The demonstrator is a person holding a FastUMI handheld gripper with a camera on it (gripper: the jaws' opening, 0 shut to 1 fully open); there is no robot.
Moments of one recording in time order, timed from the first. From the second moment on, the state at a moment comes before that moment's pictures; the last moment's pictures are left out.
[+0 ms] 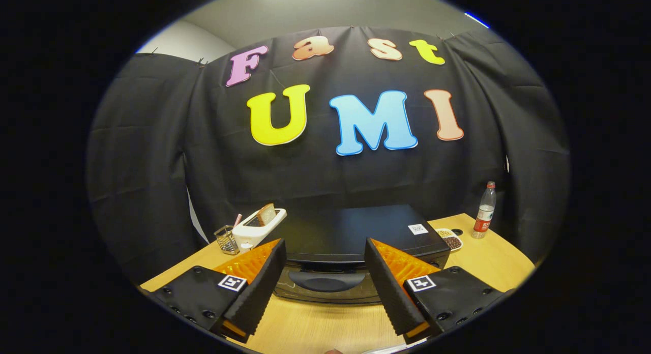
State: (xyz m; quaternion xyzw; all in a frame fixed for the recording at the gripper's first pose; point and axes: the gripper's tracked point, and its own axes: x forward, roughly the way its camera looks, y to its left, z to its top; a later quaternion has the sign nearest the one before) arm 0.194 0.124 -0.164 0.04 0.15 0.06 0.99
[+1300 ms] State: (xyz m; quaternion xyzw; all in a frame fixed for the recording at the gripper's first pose) arm 0.179 0.133 -0.239 -0.01 0.21 0.04 0.98
